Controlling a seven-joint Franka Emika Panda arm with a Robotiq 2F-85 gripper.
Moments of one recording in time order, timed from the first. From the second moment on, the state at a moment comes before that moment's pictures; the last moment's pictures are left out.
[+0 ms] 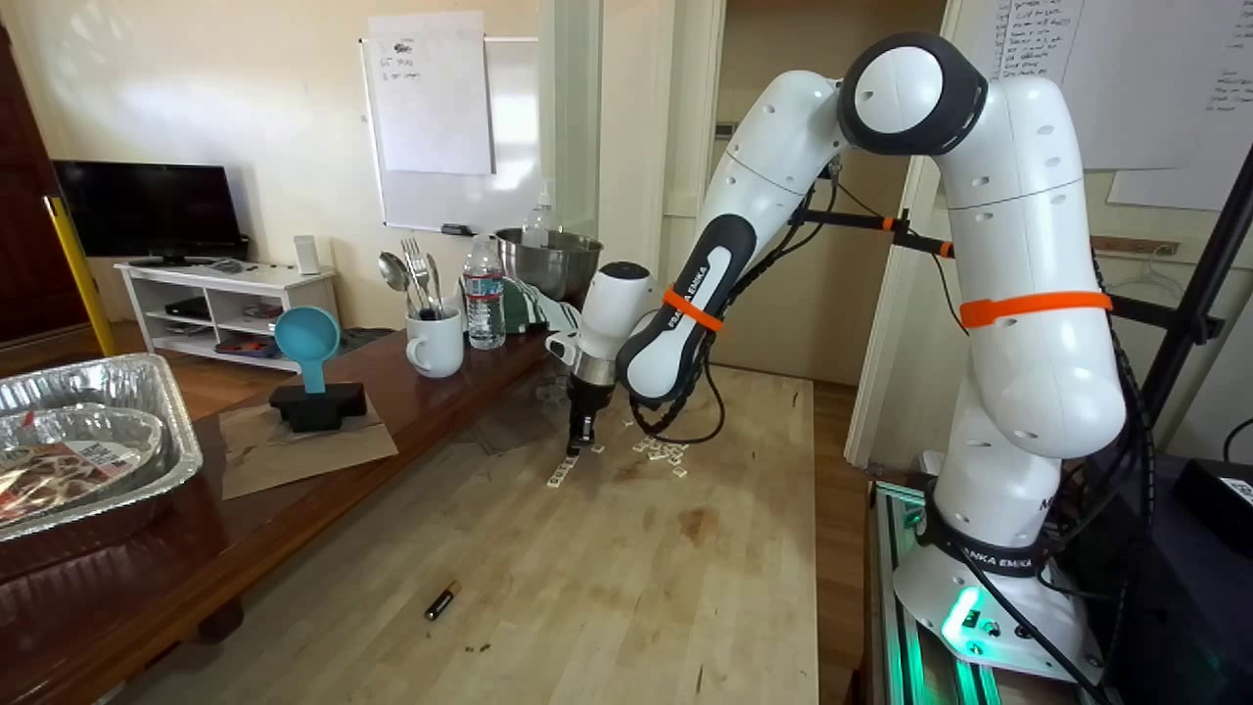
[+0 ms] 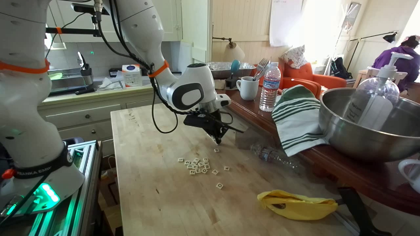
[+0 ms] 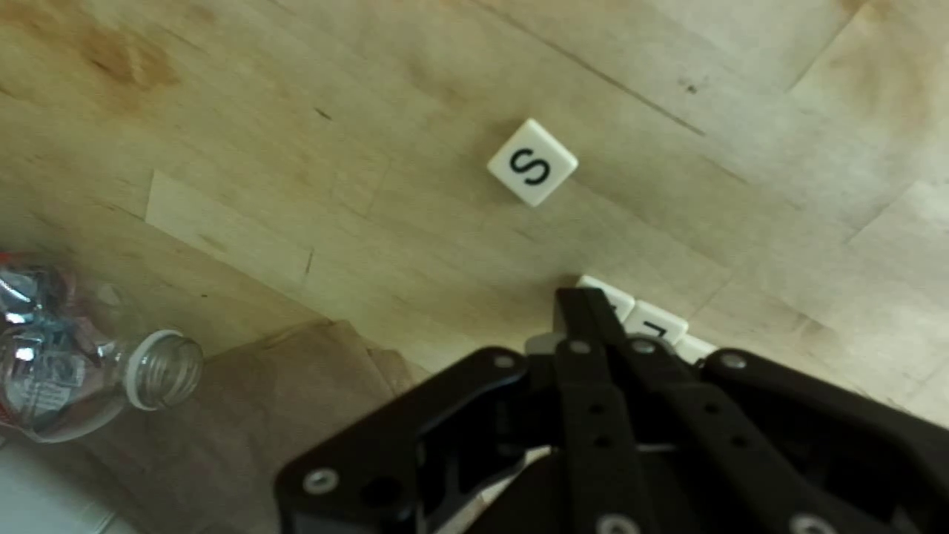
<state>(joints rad) -0.08 0.35 0.01 -2.33 -0.26 2.97 -0.42</state>
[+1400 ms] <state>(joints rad) -0.07 0.34 -0.01 -2.34 -0.26 2.97 -0.41</state>
